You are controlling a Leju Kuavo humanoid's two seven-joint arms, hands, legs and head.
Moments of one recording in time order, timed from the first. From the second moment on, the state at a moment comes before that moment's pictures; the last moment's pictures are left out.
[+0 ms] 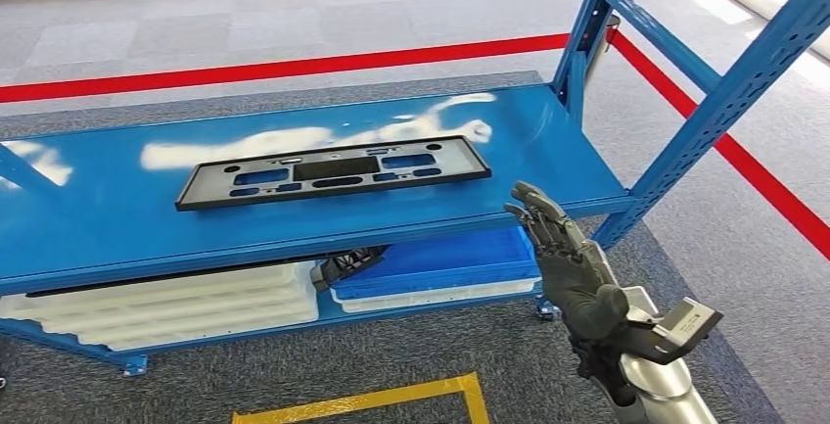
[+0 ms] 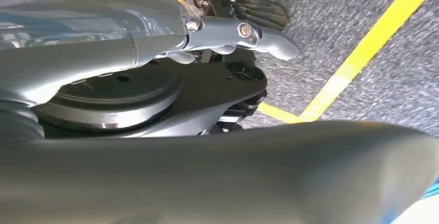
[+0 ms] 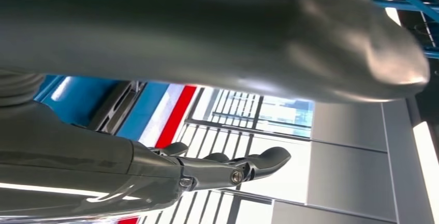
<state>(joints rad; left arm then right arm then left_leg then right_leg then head) -0.08 -0.19 1.41 -0.22 -0.79 -0.38 -0.17 0.00 -0.11 0.20 -1.83 -0.01 0.33 -0.49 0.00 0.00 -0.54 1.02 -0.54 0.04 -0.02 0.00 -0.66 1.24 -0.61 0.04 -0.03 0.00</state>
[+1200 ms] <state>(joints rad) -0.08 -0.18 1.41 -0.22 -0.79 -0.38 -0.18 0.01 -0.11 0.21 -1.83 0.00 0.32 -0.50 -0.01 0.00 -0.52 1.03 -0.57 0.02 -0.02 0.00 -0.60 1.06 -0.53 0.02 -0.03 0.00</state>
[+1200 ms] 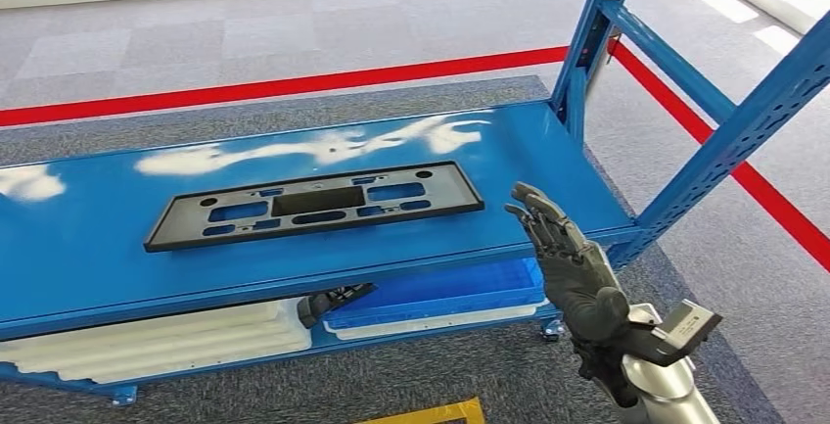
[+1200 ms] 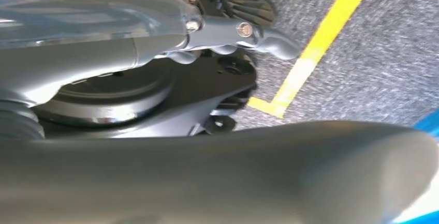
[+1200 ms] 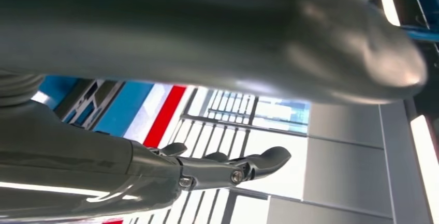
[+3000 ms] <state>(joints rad) -0.08 -0.18 1.39 -0.22 -0.81 -0.38 -0.20 -0.15 -0.17 0.36 -1.65 0.61 0.02 -0.23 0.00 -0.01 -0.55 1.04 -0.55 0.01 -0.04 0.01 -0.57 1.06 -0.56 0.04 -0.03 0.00</state>
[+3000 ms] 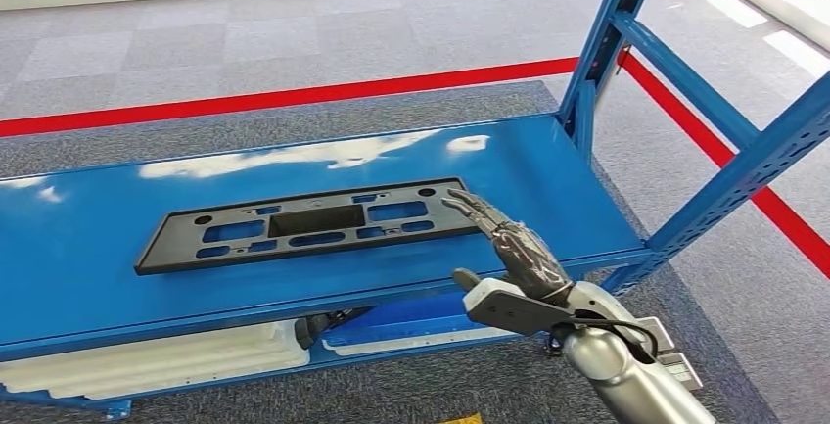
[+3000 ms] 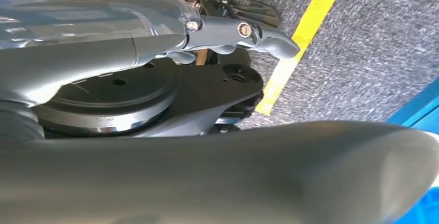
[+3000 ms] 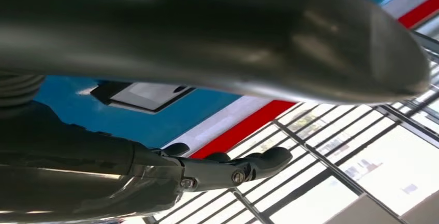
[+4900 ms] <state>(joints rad) -0.09 -0.18 1.30 -0.22 -0.90 -0.40 -0.20 -0.65 -0.03 0.56 -0.77 1.07 -0.15 -0.10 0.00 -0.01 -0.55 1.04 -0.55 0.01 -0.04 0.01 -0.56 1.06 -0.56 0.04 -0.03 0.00</state>
